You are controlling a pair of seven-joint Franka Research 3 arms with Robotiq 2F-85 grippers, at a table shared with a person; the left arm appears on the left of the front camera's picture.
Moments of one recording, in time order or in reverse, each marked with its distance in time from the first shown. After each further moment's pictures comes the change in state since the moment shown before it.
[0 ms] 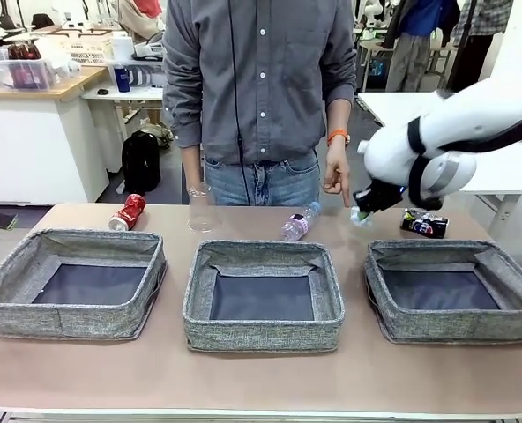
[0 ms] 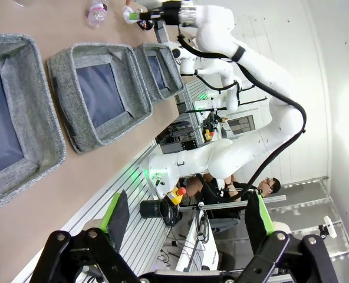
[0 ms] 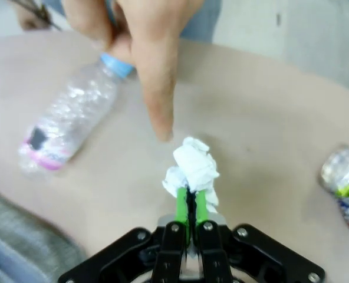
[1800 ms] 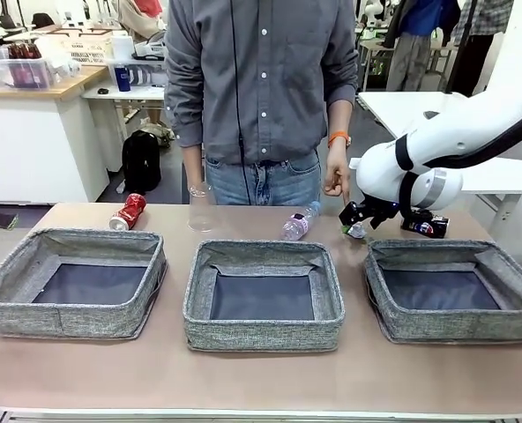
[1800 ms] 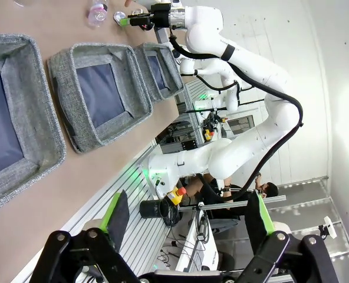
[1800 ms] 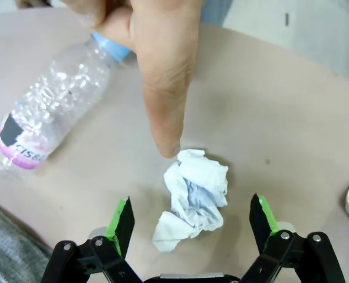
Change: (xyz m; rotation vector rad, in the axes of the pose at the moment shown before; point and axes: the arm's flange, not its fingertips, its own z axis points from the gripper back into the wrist) left arm 0.000 0.000 0.000 0.000 0.000 0.001; right arm -0.010 -0.001 -0.058 0.011 0.023 0.095
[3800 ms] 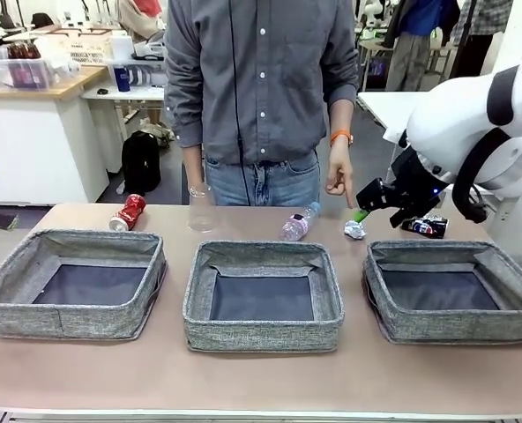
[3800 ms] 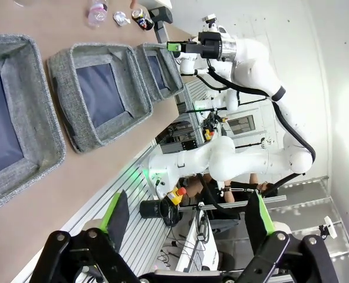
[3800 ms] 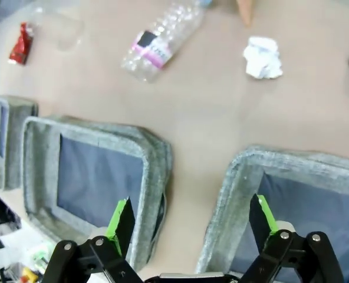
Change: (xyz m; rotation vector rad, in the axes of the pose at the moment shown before) left arm 0.000 0.000 0.000 0.000 0.000 -0.001; right arm -0.096 0.063 0.160 0.157 -0.034 -0.180
